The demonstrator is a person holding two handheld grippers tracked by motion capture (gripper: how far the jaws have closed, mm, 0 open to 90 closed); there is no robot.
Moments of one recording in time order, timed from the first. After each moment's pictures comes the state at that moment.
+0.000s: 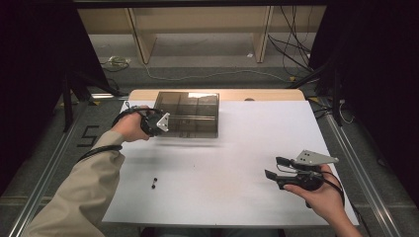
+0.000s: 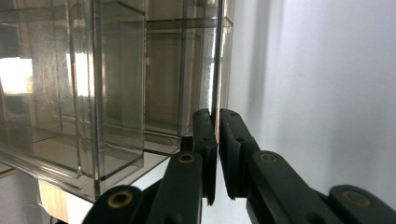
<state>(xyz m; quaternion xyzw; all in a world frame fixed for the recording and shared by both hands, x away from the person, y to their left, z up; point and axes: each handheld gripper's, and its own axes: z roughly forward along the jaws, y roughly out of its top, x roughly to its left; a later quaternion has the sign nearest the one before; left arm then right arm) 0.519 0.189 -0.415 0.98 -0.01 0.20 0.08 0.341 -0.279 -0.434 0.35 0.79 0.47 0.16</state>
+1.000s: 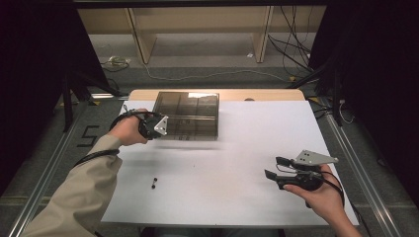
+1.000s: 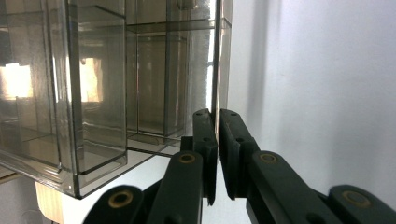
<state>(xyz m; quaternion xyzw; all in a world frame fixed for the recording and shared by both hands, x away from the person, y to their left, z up) 0.507 0.192 -0.416 0.98 -0.02 0.20 0.09 0.341 -0.278 -0.434 0.35 0.79 0.47 0.16</state>
